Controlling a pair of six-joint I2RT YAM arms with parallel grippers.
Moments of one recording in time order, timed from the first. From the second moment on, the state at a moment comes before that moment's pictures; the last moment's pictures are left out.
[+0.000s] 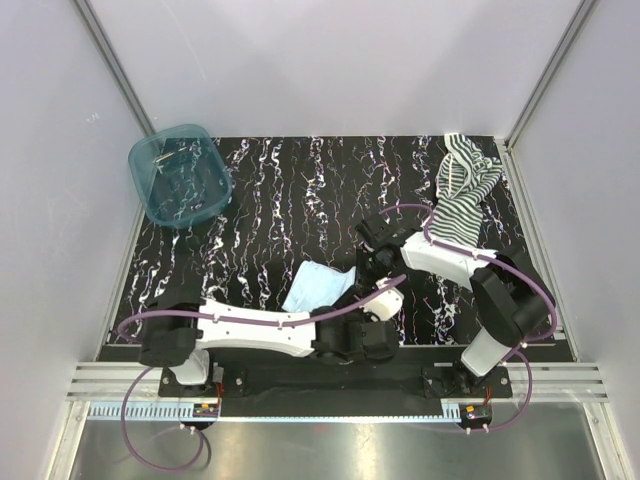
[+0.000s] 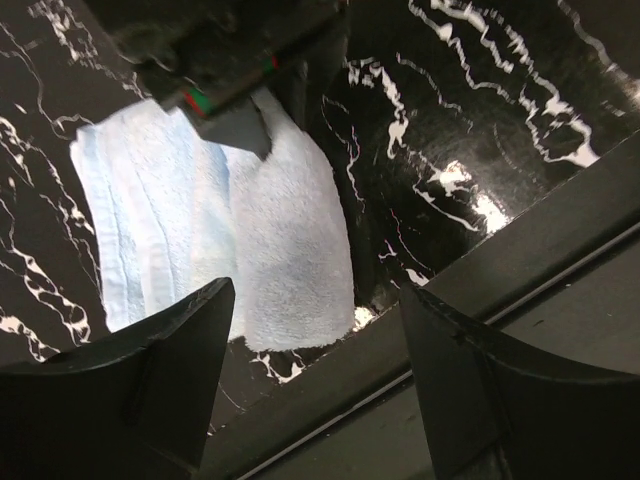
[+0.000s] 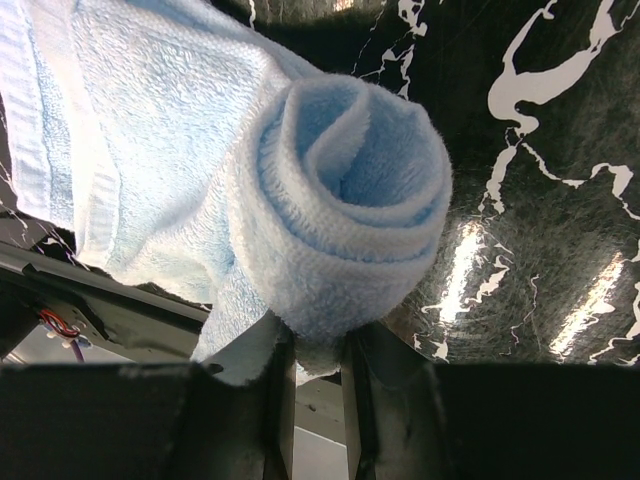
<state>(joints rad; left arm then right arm) -1.51 1.65 1.20 -0.66 -0.69 -0.55 0.67 1.65 1.01 -0.61 -0.24 0.75</state>
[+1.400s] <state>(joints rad) -1.29 1.60 0.81 -0.18 -0.46 -0.58 0.53 1.68 1.31 -0.86 -0.10 0.60</state>
